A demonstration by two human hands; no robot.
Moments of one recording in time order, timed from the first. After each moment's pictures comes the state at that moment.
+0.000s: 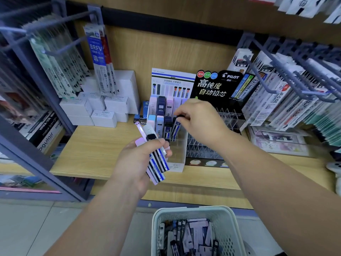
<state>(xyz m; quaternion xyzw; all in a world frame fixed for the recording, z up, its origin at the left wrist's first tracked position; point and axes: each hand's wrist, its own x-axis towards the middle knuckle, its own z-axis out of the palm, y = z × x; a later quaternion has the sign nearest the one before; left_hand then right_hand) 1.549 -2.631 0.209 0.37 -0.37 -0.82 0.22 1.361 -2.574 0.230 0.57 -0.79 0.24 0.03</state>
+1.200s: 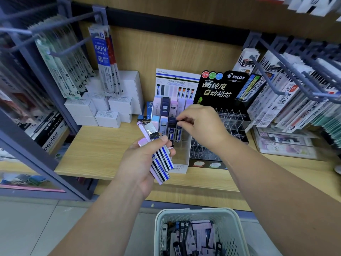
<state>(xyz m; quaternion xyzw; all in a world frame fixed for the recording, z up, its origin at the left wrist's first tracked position) 1.545 -2.633 0.207 0.36 -0.35 -0.83 0.23 1.353 -2.579 0.207 0.57 -0.76 0.31 0.04</state>
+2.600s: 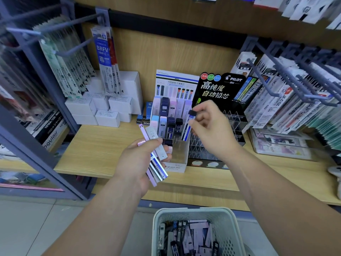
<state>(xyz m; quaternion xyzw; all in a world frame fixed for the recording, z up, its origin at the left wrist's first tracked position) 1.551 -2.630 0.215 0.40 -0.37 -0.81 0.22 1.371 -2.544 0.219 0.41 -0.78 0.47 -0.10</state>
